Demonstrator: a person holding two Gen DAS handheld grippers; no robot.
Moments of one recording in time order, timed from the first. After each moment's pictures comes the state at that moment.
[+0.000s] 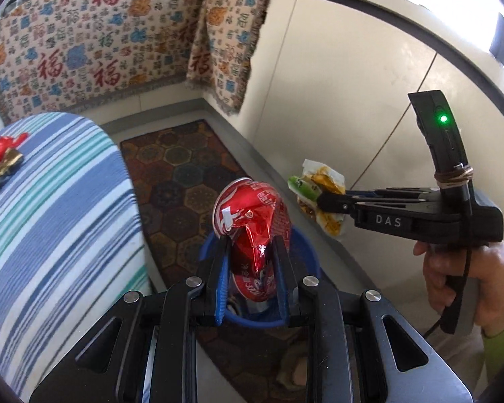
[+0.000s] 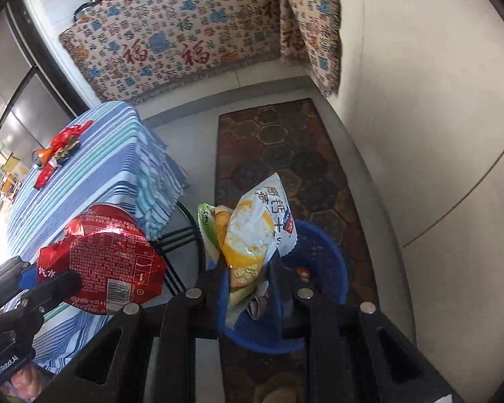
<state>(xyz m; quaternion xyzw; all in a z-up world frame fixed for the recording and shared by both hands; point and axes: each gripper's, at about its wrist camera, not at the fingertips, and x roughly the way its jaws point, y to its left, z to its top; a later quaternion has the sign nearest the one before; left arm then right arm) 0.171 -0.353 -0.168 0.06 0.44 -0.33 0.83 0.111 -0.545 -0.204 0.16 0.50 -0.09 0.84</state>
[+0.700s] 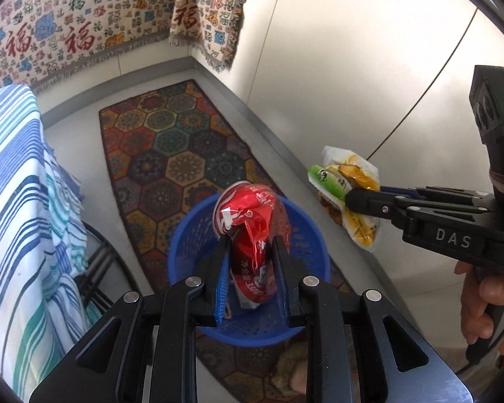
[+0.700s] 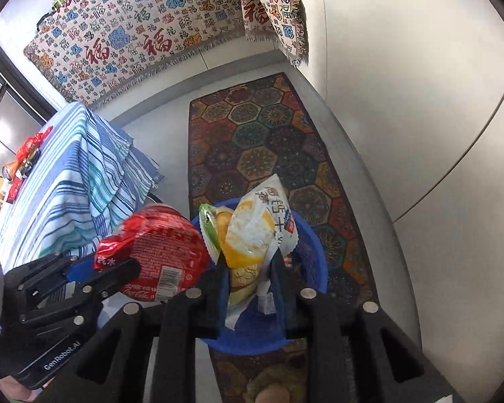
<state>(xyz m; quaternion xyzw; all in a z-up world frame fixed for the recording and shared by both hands) 0.201 -0.421 -0.242 0.09 0.50 -0.32 0.80 0.107 -0.589 -0.250 0.20 0.52 -0.11 0.83</state>
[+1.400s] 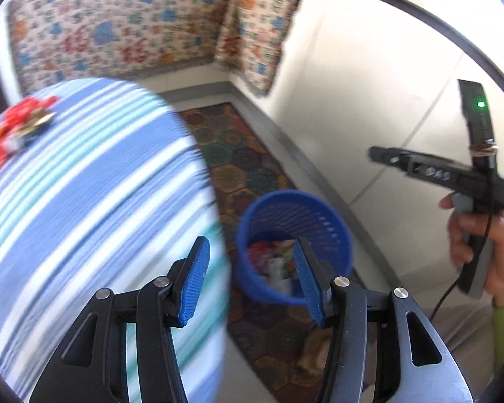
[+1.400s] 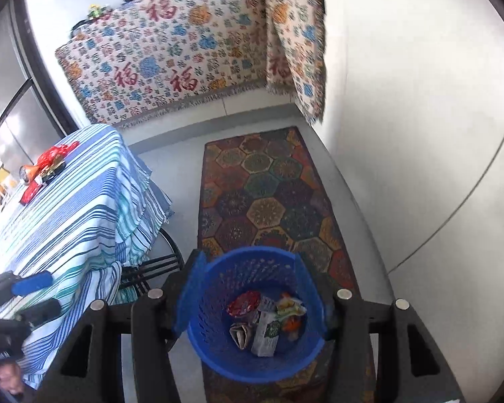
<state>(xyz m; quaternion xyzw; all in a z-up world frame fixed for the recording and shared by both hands) 0.165 -0.277 -0.182 0.06 0.46 -0.26 0.85 0.112 -0.523 -0.190 0.10 0.43 -0.11 0.89</state>
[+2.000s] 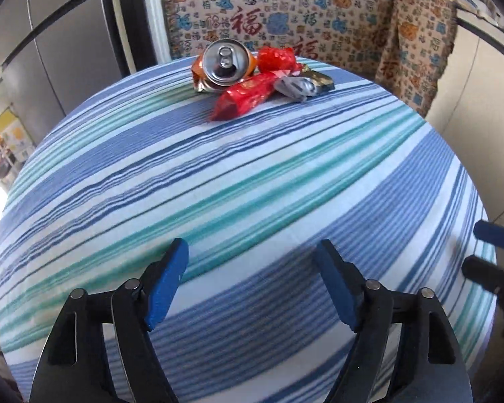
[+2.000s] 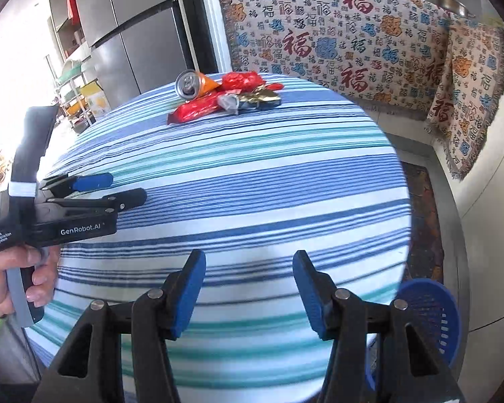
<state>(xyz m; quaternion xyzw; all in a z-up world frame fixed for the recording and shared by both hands) 0.222 -0.059 -0.201 0.05 0.44 -0.05 0.90 0.186 -0.239 -0.204 0.01 0.45 0.10 0.89</state>
